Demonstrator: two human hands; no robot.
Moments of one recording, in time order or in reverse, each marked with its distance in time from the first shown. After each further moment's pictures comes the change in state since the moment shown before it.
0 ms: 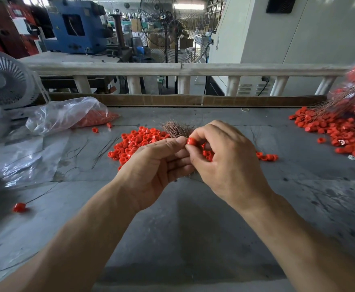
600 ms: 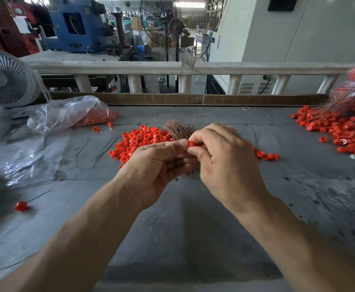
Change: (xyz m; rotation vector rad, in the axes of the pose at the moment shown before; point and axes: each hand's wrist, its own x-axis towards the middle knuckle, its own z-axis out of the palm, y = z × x) left_hand 0.001 -0.001 -0.001 -0.015 0.105 -0.019; right_hand -0.004 -0.005 0.000 -0.018 -0.041 0.018
